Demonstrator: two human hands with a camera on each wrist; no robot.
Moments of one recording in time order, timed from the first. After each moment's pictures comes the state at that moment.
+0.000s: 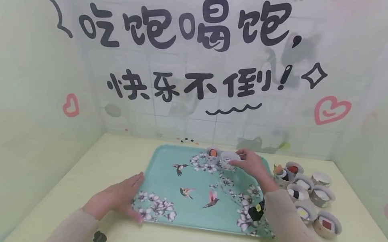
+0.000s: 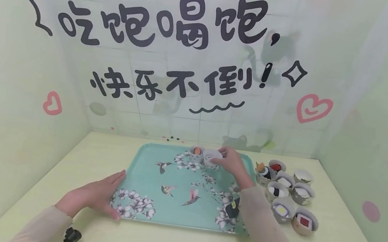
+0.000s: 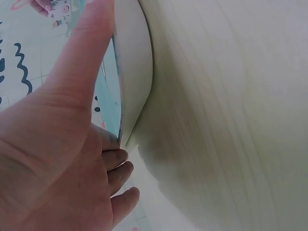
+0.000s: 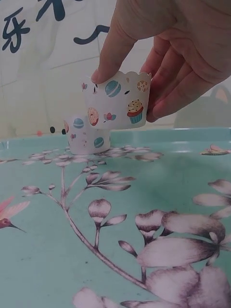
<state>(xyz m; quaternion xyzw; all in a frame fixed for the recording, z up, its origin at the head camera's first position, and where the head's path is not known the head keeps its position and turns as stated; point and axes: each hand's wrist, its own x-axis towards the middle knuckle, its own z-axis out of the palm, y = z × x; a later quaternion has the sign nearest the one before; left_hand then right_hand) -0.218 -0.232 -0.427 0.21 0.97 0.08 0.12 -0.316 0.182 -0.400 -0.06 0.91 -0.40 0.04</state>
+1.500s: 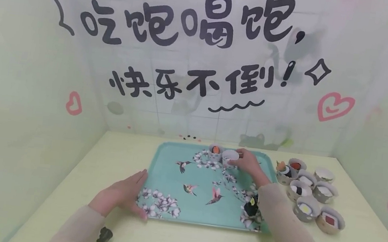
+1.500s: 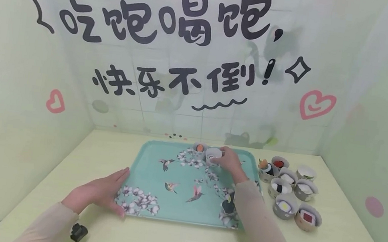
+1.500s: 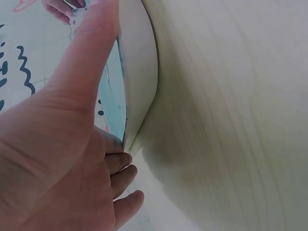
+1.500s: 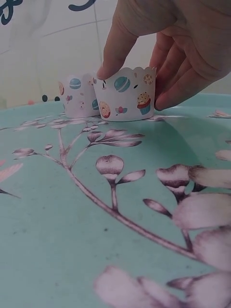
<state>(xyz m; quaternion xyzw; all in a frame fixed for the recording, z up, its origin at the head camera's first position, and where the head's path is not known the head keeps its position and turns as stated) -0.220 -0.231 -0.427 0.19 0.97 0.08 0.13 -0.334 0.165 -0.424 0.01 0.91 -0.42 0.08</state>
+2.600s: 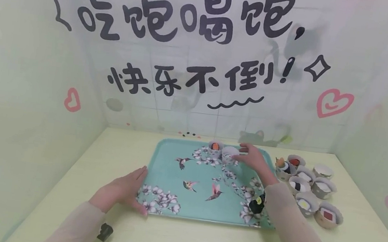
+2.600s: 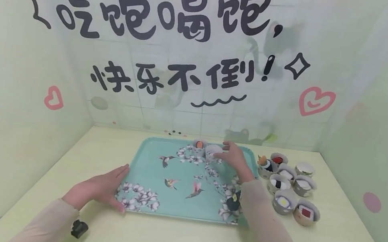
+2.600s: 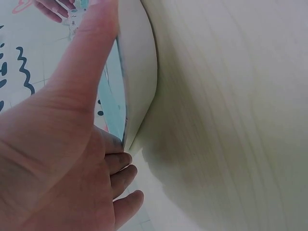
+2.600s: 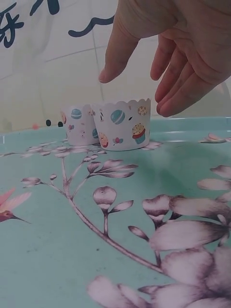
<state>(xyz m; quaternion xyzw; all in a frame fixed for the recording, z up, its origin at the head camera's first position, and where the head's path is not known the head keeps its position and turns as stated) -0.221 -0.228 -0.423 0.19 0.97 0.08 0.14 -0.320 0.182 -0.405 -0.03 0.90 -0.42 0.06</state>
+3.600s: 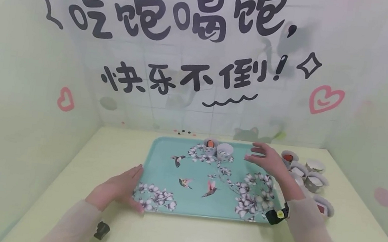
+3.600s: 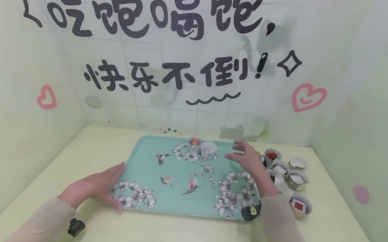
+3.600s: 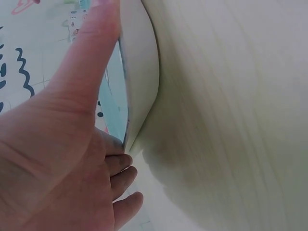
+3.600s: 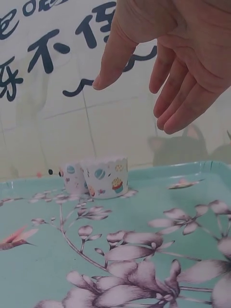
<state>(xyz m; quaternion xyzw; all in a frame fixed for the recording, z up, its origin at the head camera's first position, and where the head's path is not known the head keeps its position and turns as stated) -0.222 -0.224 -0.421 0.19 0.97 0.08 0.15 -0.263 0.235 -0.372 -0.07 0.89 -0.46 0.06</state>
